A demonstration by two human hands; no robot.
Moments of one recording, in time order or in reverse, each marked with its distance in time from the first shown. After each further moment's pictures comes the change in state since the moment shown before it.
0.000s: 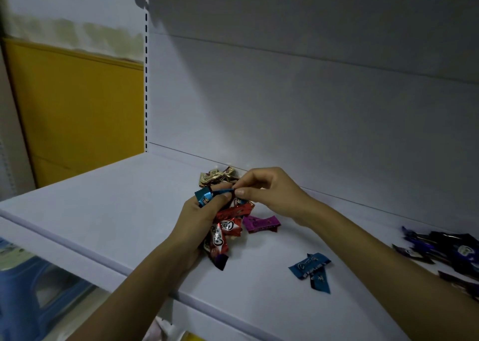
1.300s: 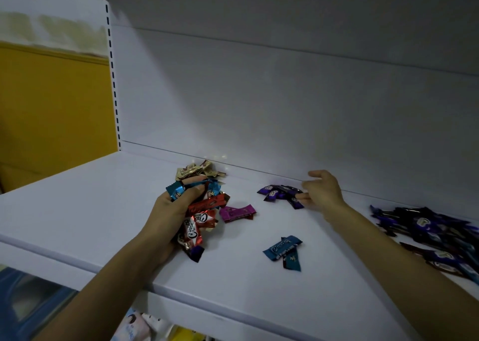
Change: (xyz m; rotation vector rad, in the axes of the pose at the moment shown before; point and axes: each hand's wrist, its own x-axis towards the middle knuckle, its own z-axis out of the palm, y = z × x) left_hand -0.002 0.001 0.002 -0.015 0.010 -0.049; right_hand -0.046 0.084 -0.087 0.139 0.787 0.606
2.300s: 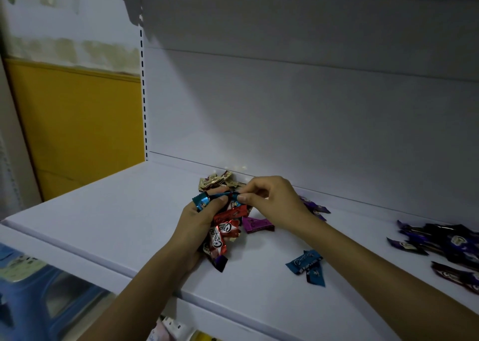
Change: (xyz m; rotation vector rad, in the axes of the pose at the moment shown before) left_hand -0.004 0.004 0.001 -0.012 -0.014 0.031; right_hand -0.085 -0.044 0.080 -0.295 -0.476 -0.762
